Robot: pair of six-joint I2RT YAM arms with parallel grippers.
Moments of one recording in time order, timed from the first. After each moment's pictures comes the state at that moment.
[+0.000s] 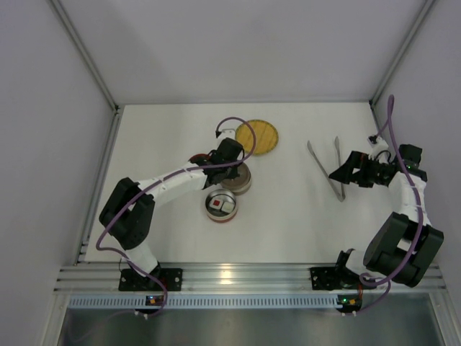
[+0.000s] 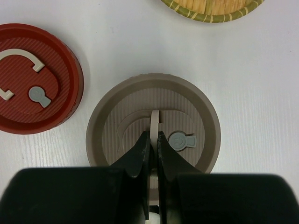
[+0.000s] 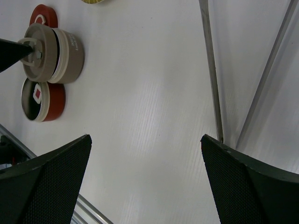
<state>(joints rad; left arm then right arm) -0.73 1.71 1.19 -0.28 -0.33 -0.57 -0.49 1.31 0.92 -0.67 -0.90 -0.23</state>
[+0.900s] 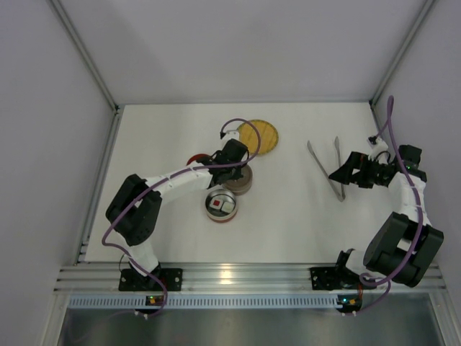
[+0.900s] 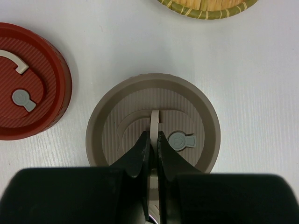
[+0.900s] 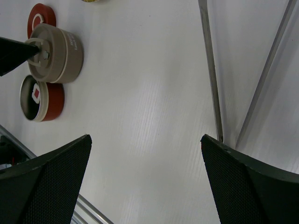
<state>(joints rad) -0.75 1.77 1.22 -0.28 -0.34 -0.58 -0.49 1.31 0.91 -0.67 -0.89 -0.23</state>
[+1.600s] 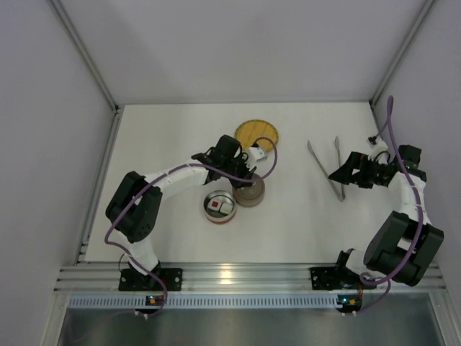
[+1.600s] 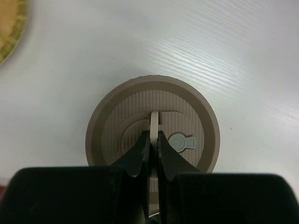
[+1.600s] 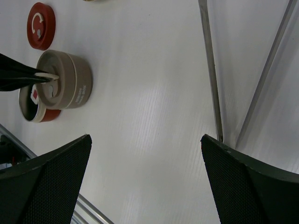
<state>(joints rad) -0.68 1.77 1.18 -0.19 0.37 0.20 -0.49 1.32 0.91 -0.67 -0.89 -0.24</state>
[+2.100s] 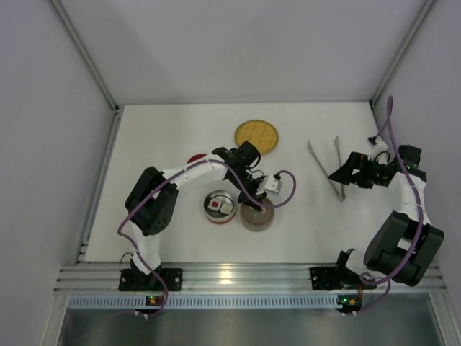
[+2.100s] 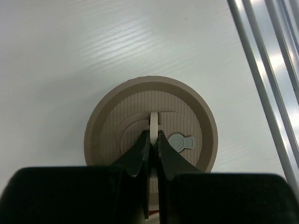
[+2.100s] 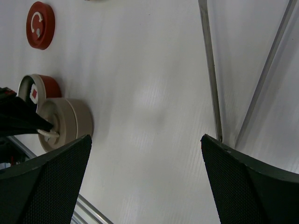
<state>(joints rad) -0.77 1.94 1.46 -0.74 0.80 0.92 -0.49 1.32 0.91 -0.67 -0.89 -0.24</state>
